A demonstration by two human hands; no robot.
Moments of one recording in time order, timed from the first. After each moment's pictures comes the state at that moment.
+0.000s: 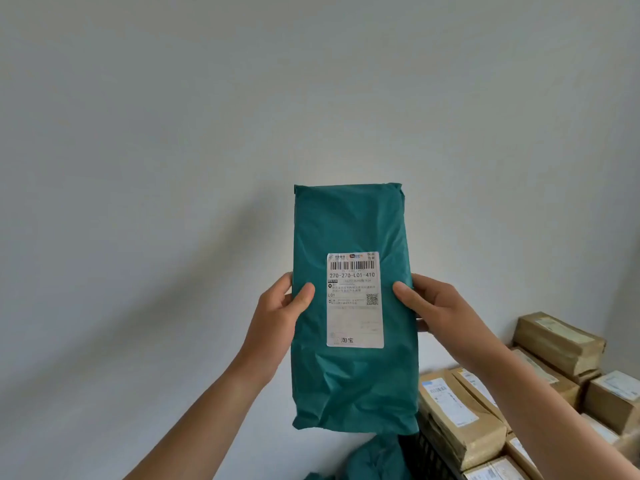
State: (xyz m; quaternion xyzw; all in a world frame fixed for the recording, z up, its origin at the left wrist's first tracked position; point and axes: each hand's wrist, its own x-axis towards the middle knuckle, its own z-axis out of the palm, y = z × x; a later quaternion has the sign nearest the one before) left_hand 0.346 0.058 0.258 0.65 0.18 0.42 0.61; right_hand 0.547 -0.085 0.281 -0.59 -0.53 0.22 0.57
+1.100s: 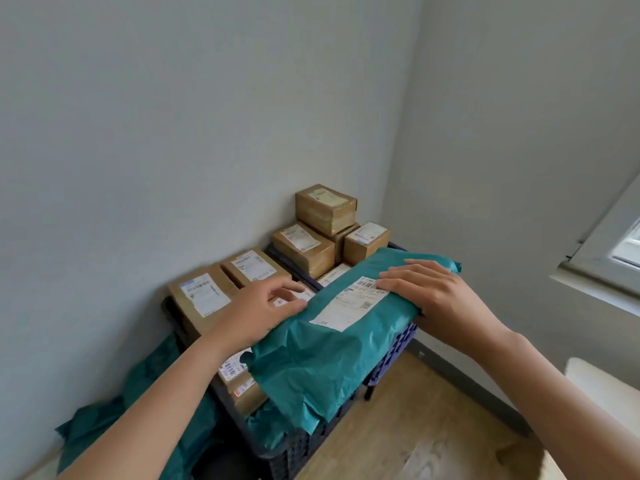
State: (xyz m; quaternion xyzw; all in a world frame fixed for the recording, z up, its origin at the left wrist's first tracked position) left_hand 0.704 -0.205 0.103 0.88 0.15 0.07 0.44; right_hand 0.871 -0.492 0.118 -0.75 -0.61 -0.22 0.14
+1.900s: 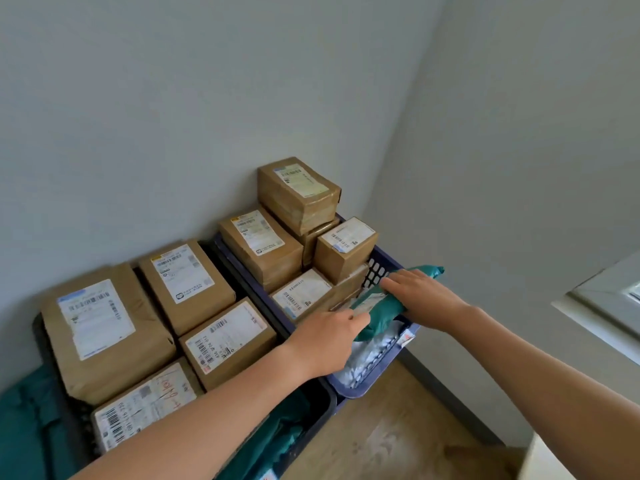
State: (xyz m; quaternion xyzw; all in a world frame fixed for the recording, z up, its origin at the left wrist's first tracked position) left_hand 0.964 -0.272 -0.009 0.98 -0.08 -0.02 0.16; right_hand 1.151 -0.445 0.014 -0.83 -0.55 0.02 -0.12
